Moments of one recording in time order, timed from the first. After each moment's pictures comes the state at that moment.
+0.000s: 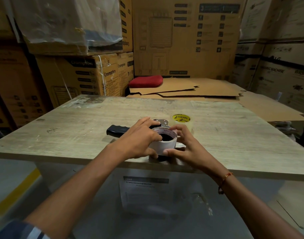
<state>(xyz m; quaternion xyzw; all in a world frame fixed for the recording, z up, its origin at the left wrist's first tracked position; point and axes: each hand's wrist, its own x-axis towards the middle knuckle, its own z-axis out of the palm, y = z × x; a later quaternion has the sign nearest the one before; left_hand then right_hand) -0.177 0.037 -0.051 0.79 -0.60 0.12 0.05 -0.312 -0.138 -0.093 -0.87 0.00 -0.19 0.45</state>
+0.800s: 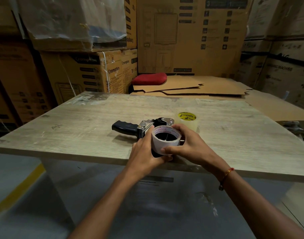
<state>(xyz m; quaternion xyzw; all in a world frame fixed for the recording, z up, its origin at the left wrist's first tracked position) -0.205 0.043 -0.117 0.80 -0.40 0.03 0.44 -0.296 -0.121 -0.079 -0.88 0.07 -0.18 0.44</state>
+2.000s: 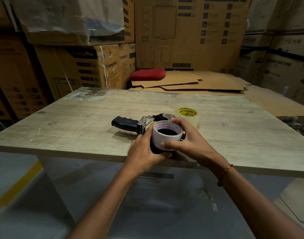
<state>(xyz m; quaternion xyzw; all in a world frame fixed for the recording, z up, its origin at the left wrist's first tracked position) -0.200 0.041 -0.121 0.81 -0.38 0.00 0.45 -0.297 -0.117 -0.081 -0.85 0.08 -0.18 0.49</state>
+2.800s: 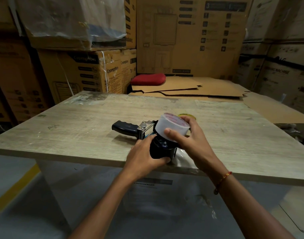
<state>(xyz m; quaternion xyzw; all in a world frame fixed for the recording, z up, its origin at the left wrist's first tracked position) -0.197 0.040 -0.120 0.81 -0.38 -0.01 0.44 -0.297 -0.108 -0.069 -0.75 0.09 -0.29 0.58</state>
